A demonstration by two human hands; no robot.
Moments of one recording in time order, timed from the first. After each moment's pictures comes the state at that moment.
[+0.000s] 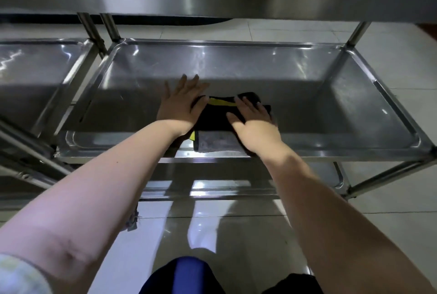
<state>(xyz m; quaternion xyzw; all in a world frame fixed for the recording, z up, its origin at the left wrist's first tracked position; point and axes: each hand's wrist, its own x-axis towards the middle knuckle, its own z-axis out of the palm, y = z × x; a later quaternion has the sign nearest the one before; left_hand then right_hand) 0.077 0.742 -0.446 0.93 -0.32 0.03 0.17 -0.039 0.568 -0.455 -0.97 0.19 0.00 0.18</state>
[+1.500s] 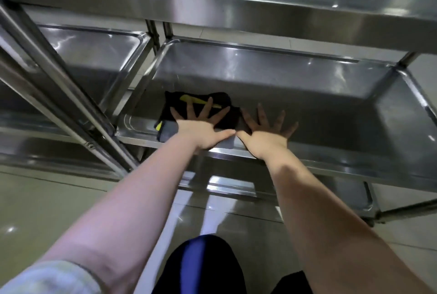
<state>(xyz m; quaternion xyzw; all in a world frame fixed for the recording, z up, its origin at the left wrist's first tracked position) 0.056 0.813 -0.464 0.97 -0.19 -0.13 0.02 -0.010 0.628 -0.472 -0.98 0.16 0.14 0.05</state>
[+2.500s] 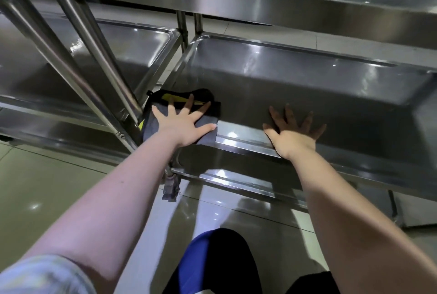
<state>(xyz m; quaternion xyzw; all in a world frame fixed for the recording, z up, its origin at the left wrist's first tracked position) 0.060 0.903 -0.457 0.98 -0.12 -0.13 0.02 -0.008 0.621 -0.472 -0.98 0.17 0.11 0.08</state>
